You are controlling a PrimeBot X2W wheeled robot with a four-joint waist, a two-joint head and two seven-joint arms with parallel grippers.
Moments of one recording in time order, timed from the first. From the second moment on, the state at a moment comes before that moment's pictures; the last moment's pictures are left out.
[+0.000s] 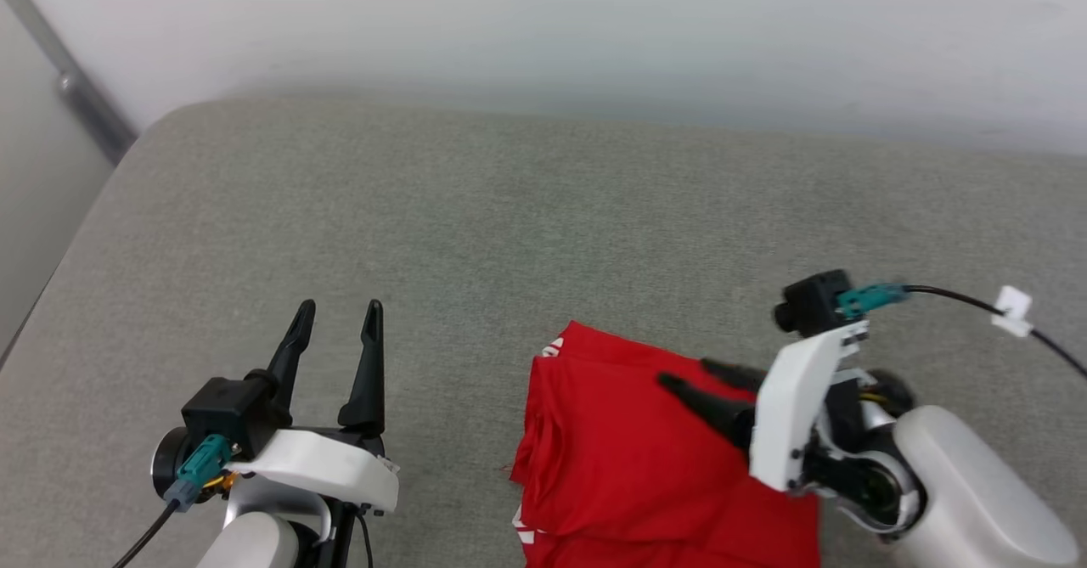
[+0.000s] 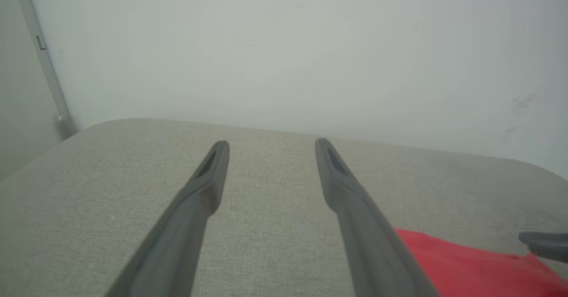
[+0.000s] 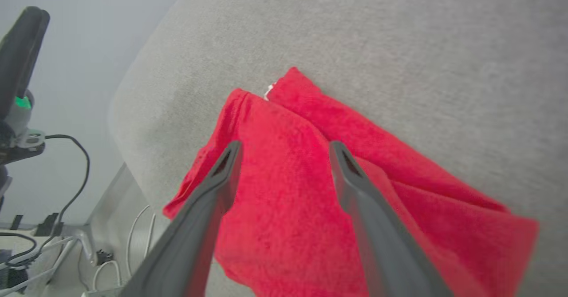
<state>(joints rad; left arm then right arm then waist) -0.16 0.33 -0.36 0.09 -0.54 0.15 -0.25 -0.41 -0.28 0.51 0.29 0.88 0.13 0.51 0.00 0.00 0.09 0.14</state>
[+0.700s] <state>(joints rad) -0.05 0.38 -0.32 0.10 -0.55 0.20 -0.25 -0.04 -0.26 0.00 0.00 0.35 0.13 0.03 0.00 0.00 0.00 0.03</state>
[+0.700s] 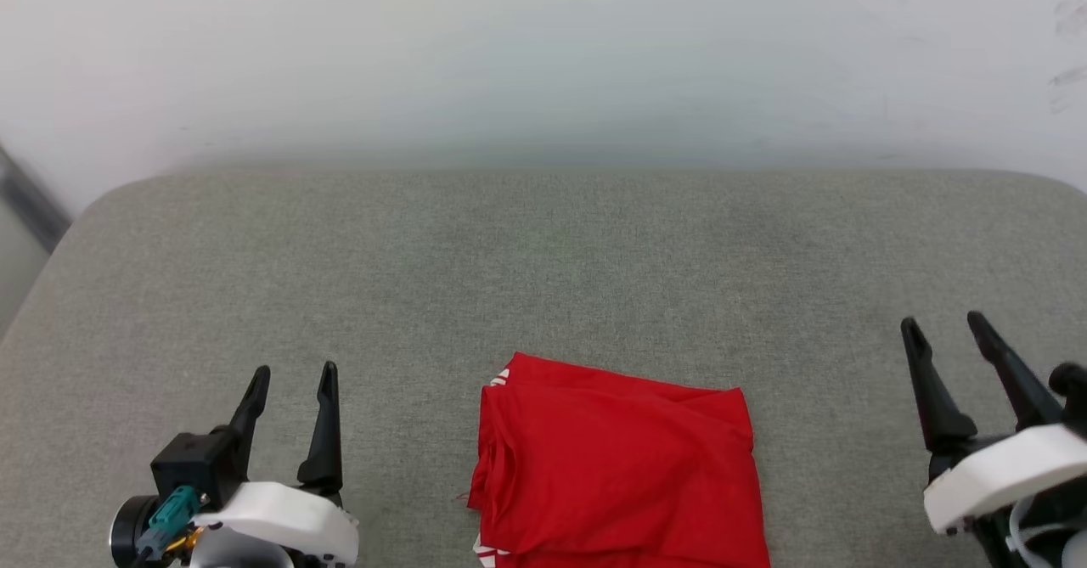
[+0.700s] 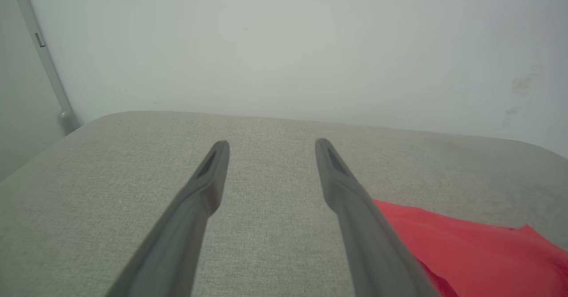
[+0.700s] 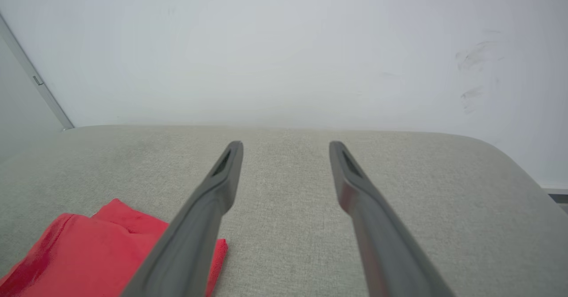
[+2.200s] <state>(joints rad) -0.02 0.28 -0.25 0.13 -0.50 0.14 -0.26 0.11 -0.23 -0.40 0.10 0.65 0.13 0.72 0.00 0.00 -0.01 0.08</state>
